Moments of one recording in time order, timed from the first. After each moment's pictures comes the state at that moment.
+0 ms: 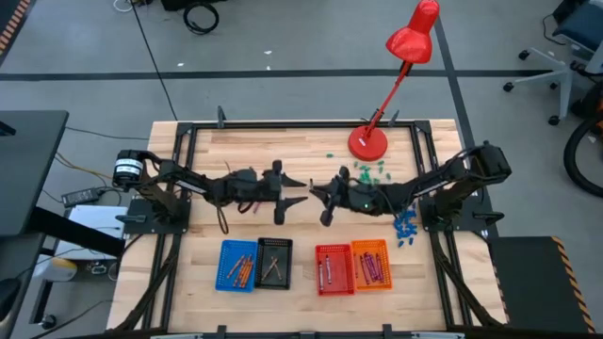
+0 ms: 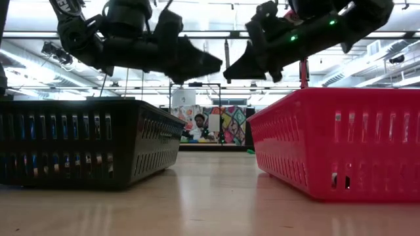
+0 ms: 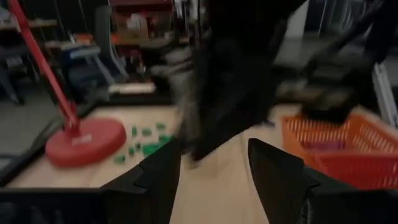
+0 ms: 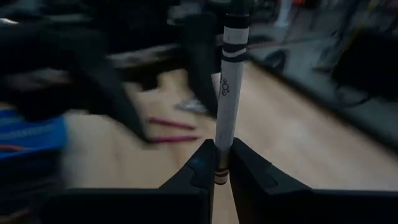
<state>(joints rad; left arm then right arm) 0.06 1.62 0.59 0.97 -0.02 0.05 0.12 1.55 0.68 0.58 0.51 0.14</state>
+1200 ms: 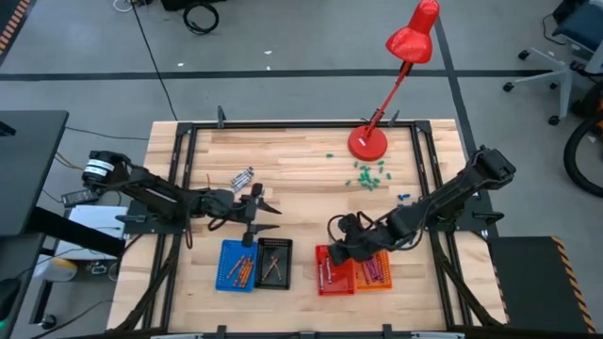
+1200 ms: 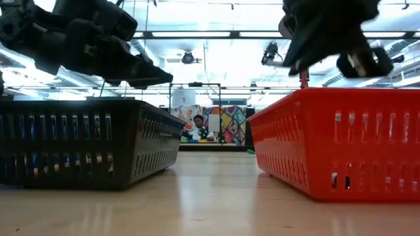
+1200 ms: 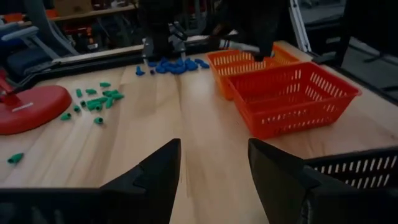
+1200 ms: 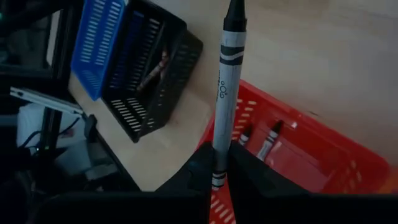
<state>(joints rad) -0.14 1.35 0.32 0.82 -0.03 0.11 0.48 1.55 0.97 -0.28 0.26 1.52</state>
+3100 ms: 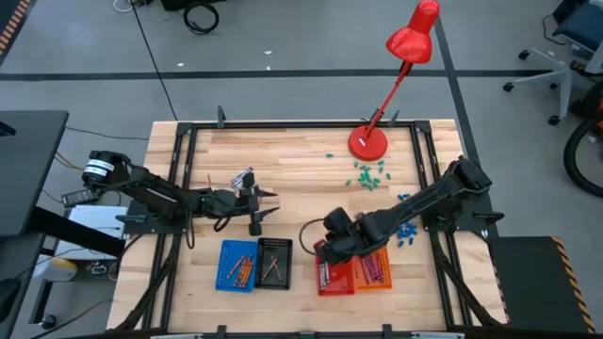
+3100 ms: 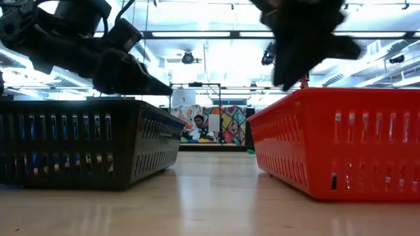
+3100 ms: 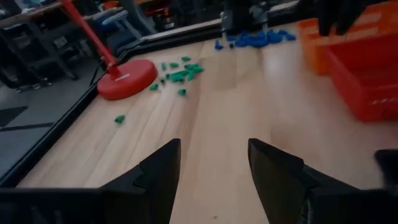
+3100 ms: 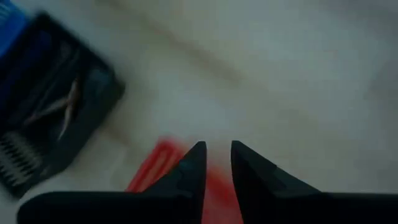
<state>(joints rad) -0.13 1.35 0.32 0.76 -0.37 0.16 0.43 1.78 1.36 -0.85 0.40 1.39</state>
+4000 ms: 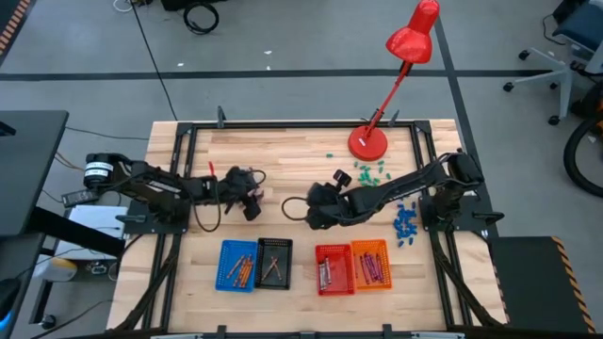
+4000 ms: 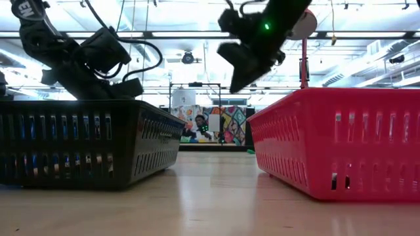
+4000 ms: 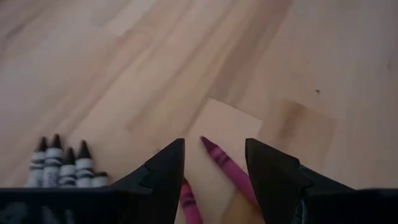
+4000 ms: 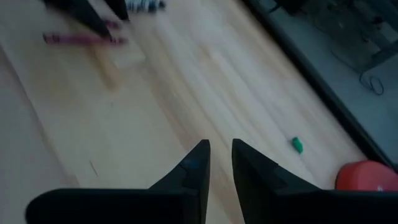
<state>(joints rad) 0.13 1.35 0.32 0.30 -0.27 -0.25 0.20 1.80 1.29 -0.60 0.79 0.51</state>
